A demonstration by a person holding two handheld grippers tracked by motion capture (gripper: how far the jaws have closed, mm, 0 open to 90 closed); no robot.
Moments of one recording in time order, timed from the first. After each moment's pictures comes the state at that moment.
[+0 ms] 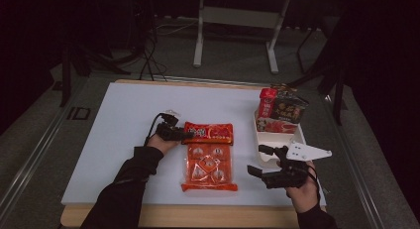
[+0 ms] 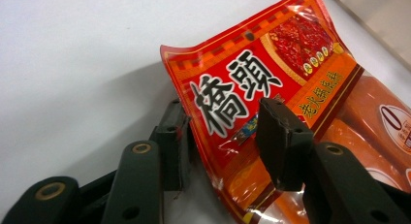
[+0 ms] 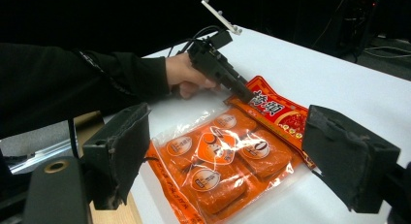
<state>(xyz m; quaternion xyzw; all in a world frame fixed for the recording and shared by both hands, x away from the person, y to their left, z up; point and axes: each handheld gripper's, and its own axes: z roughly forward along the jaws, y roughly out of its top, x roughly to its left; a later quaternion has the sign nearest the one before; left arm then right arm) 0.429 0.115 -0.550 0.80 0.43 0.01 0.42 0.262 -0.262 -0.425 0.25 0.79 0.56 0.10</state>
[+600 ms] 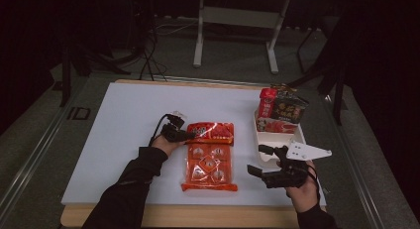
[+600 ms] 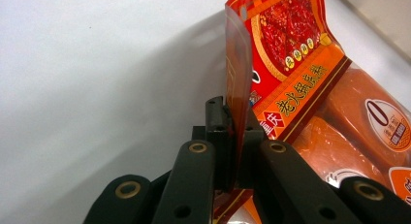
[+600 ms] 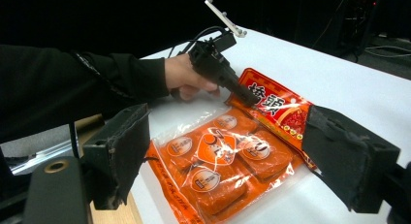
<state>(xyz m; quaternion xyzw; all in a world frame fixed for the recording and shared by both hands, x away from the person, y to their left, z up) 0.421 0.099 -0.542 0.81 0.42 0.01 0.40 0.263 -0.261 -0.425 0.25 0.78 0.56 0.10</state>
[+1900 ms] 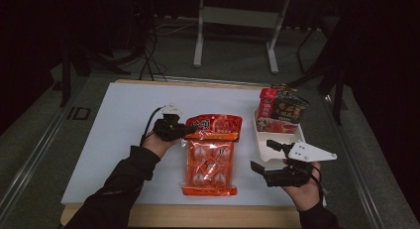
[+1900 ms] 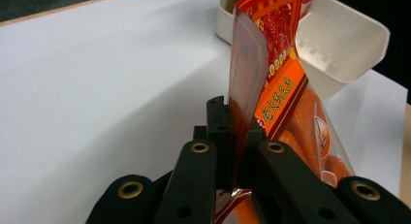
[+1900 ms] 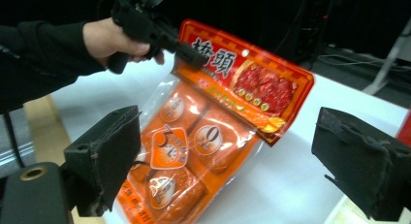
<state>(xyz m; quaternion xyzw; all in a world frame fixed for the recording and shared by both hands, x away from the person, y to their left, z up) 0.370 0.106 -0.459 0.80 0.35 0.07 0.48 0.256 -0.262 -0.414 0.27 0.78 0.54 0.17</state>
